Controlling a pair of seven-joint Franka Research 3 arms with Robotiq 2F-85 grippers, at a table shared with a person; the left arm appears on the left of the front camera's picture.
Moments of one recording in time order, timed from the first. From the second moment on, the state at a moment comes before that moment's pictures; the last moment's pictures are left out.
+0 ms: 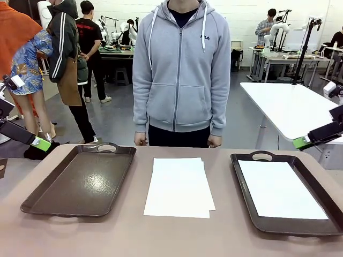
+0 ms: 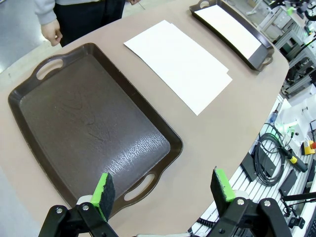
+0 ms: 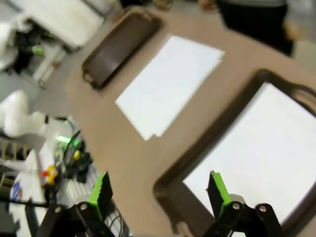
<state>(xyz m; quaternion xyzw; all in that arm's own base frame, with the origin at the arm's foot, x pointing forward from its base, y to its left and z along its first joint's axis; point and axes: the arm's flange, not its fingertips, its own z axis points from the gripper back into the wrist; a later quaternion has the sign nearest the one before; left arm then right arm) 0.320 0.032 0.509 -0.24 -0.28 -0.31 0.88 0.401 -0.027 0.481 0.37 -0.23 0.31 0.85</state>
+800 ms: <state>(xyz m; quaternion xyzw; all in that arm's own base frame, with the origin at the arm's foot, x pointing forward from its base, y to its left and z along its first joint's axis) 0.320 0.032 0.509 -0.24 -0.28 -0.31 0.88 0.351 0.036 0.519 0.28 -0.31 0.56 0.71</state>
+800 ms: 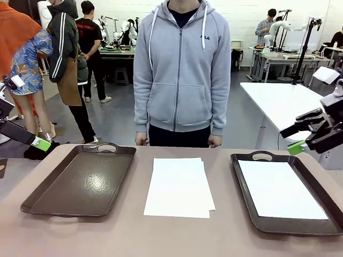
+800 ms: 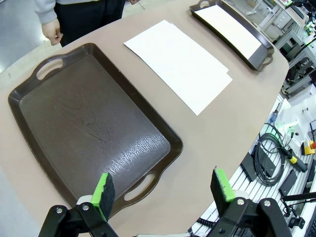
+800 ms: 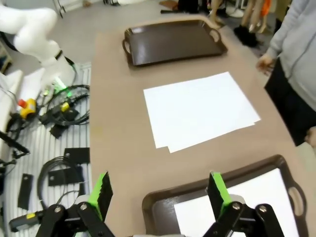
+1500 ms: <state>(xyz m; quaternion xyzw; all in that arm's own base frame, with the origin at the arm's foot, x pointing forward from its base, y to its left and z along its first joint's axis) 0.320 0.032 0.509 -0.24 -0.28 -0.31 0.88 0.360 0.046 0.545 0.33 -0.26 0.48 0.77</state>
